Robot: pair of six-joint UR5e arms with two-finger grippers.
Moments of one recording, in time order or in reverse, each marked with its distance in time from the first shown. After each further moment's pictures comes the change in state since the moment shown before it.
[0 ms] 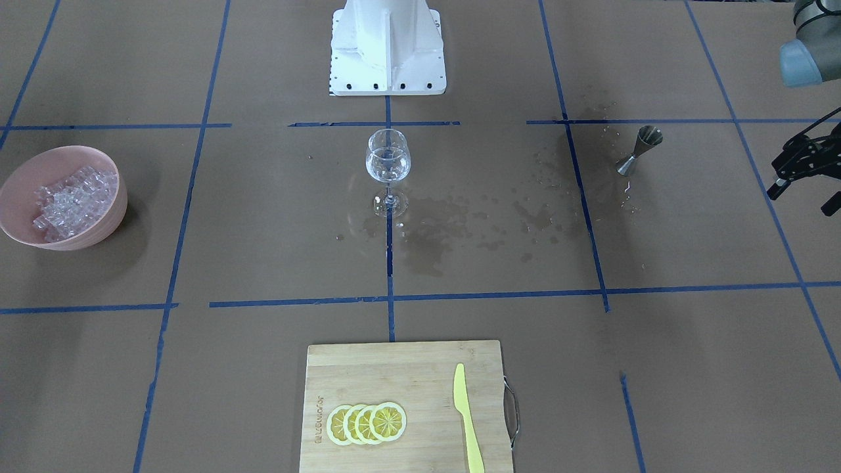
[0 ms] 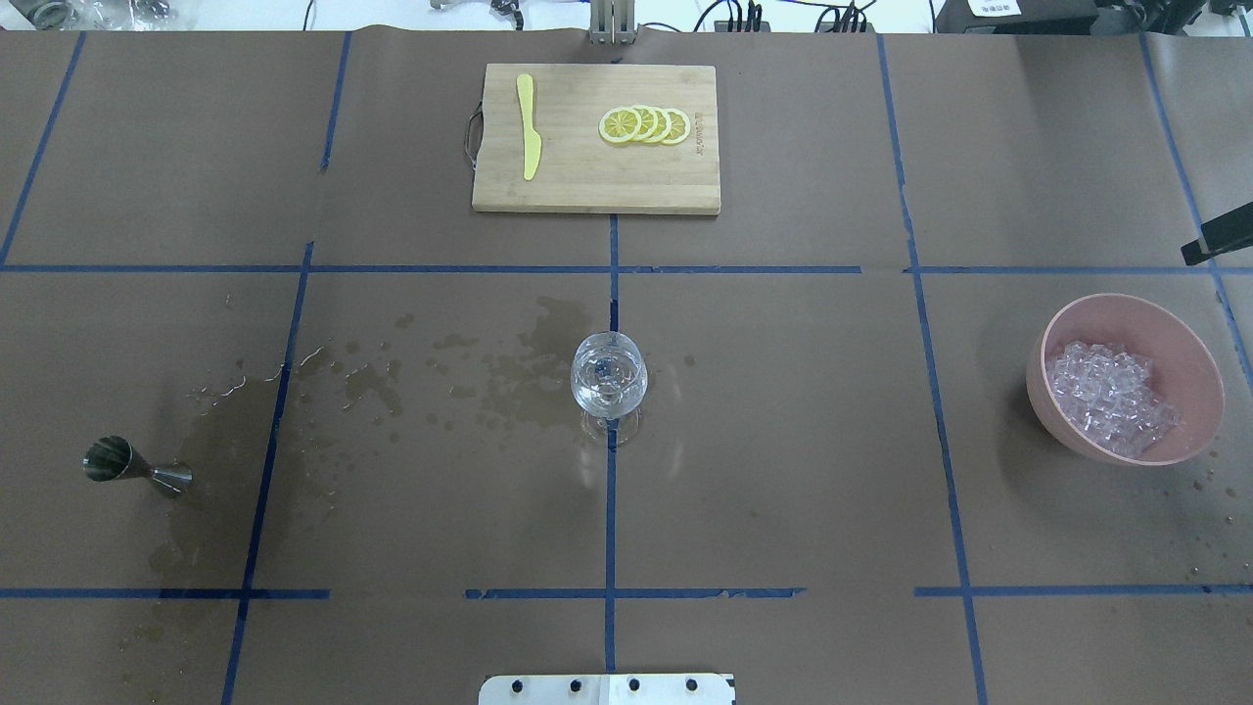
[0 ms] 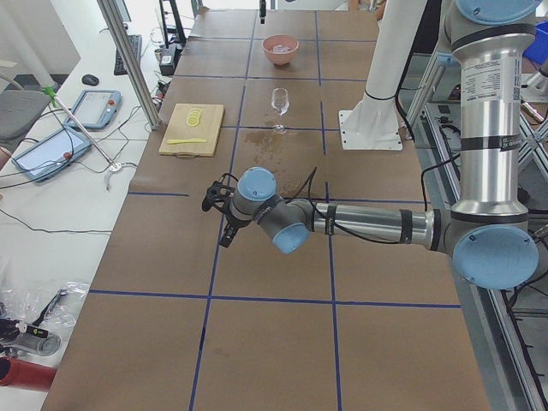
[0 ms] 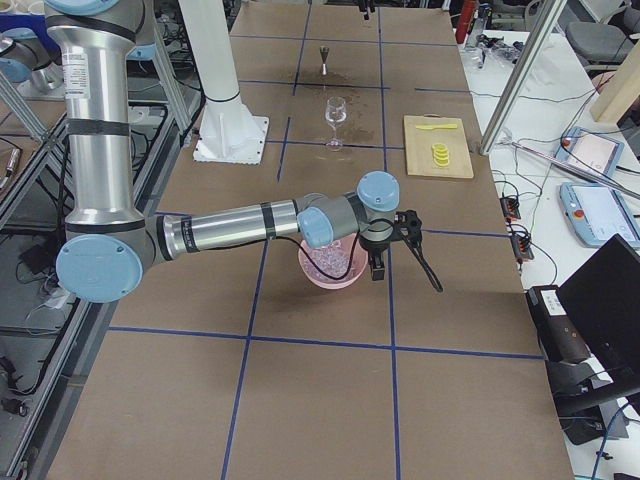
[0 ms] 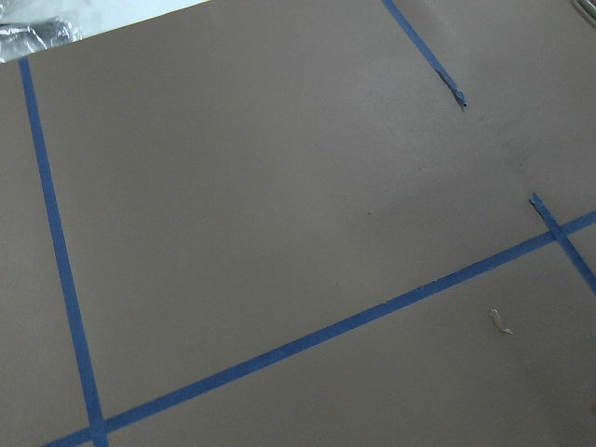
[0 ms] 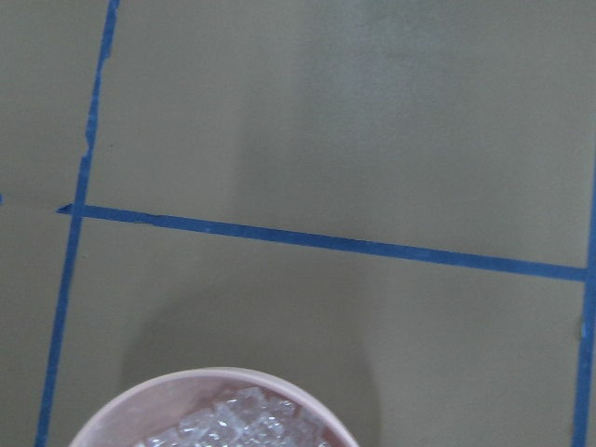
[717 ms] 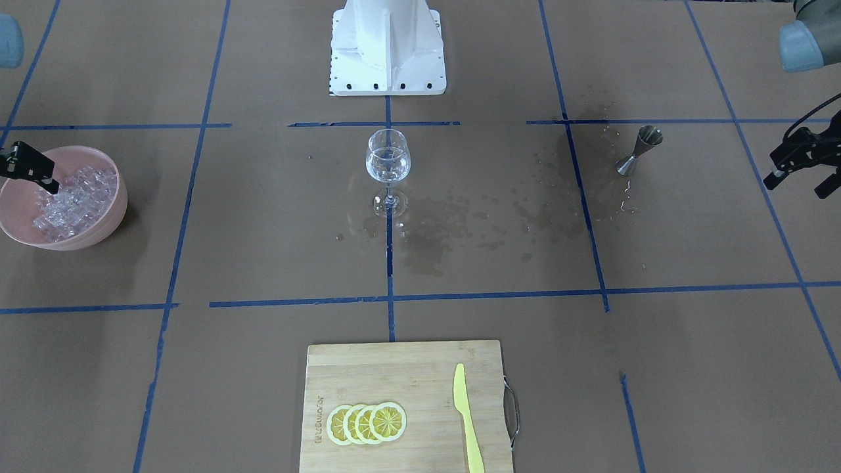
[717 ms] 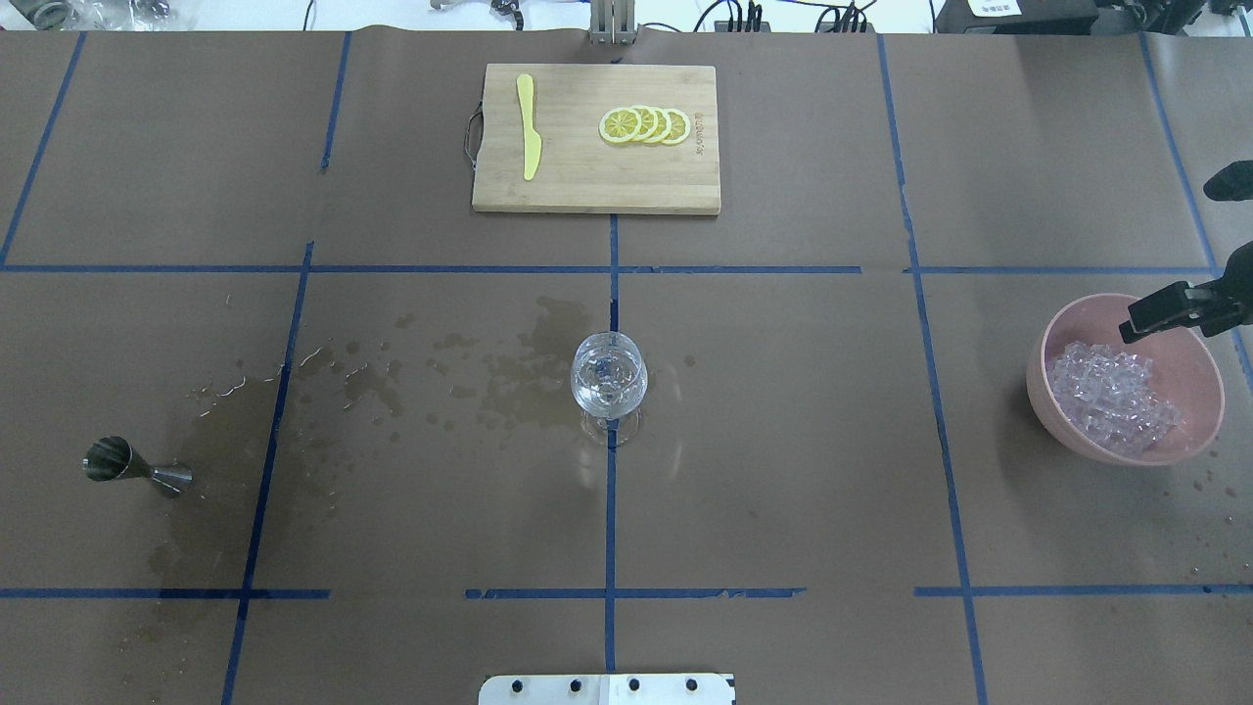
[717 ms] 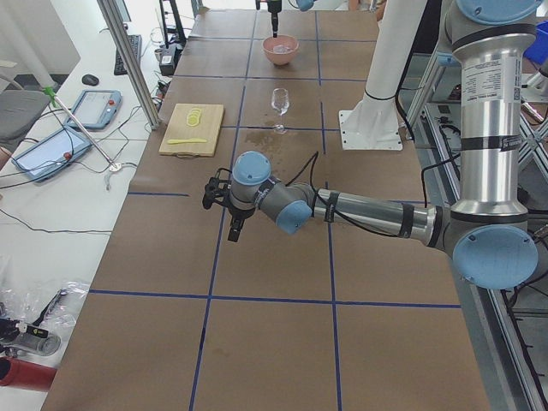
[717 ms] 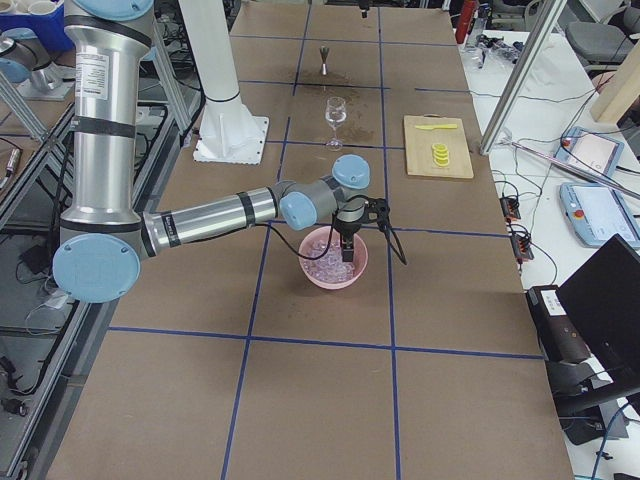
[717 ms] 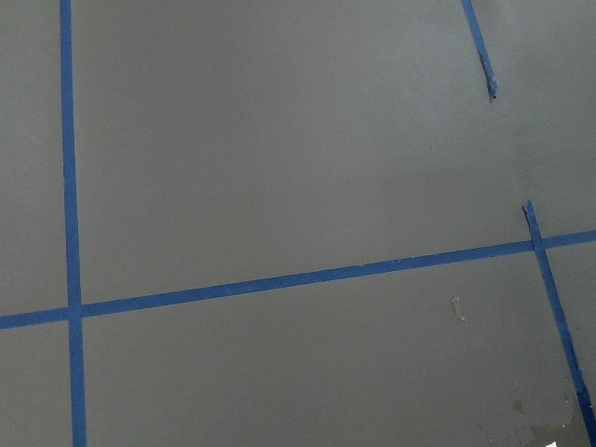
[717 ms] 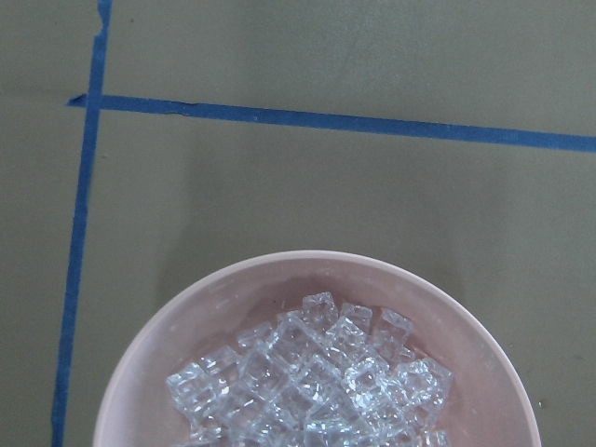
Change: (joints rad) left arm -0.002 -0.001 -0.096 0.238 -0.033 -0.019; right arm -0.184 -0.094 0.109 0.000 -0.108 0.150
